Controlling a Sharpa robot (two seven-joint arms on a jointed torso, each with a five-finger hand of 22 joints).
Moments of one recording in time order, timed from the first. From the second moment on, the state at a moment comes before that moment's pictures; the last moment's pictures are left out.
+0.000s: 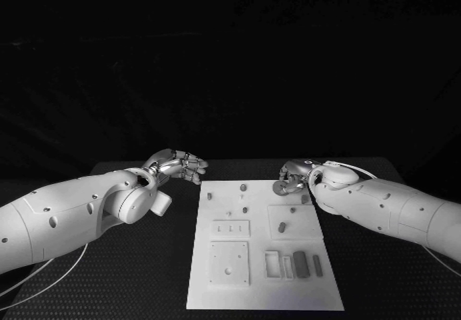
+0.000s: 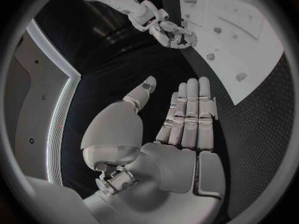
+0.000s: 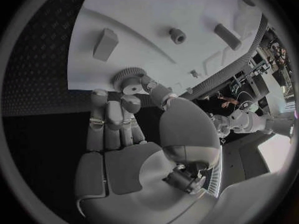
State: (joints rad) left arm 1.32 -0.75 -0.12 1.32 -0.31 -0.23 0.16; left_hand 0.99 -0.08 0.45 -0.25 0.05 0.73 0.18 0.41 0.47 1.08 0.13 0.20 0.30 1.02 0.07 0.42 0.90 0.04 0.91 -0.02 0.50 0.54; right arm 1.24 -0.55 -0.12 0.92 -1.53 -0.20 -0.10; right_hand 1.03 -0.14 0.58 -0.23 0.08 0.82 0.17 0.20 0.48 1.25 0.05 1.03 1.09 1.18 -0.06 1.42 1.05 0.25 1.08 0.00 0.94 1.31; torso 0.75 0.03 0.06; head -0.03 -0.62
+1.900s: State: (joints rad) left arm 1.32 -0.76 -0.12 1.32 -0.31 -0.23 0.16; left_hand 0.99 -0.08 0.45 -0.25 0.05 0.73 0.18 0.41 0.48 1.08 0.13 0.20 0.31 1.02 0.07 0.43 0.90 0.04 0.91 -0.02 0.50 0.54; right arm 1.23 -0.56 -0.11 0.93 -1.57 -0.21 -0.10; right_hand 1.12 -0.09 0.60 -0.29 0.08 0.83 0.15 0.22 0.50 1.21 0.05 1.04 1.09 1.14 -0.06 1.42 1.02 0.25 1.05 0.01 0.94 1.31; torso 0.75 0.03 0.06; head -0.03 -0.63
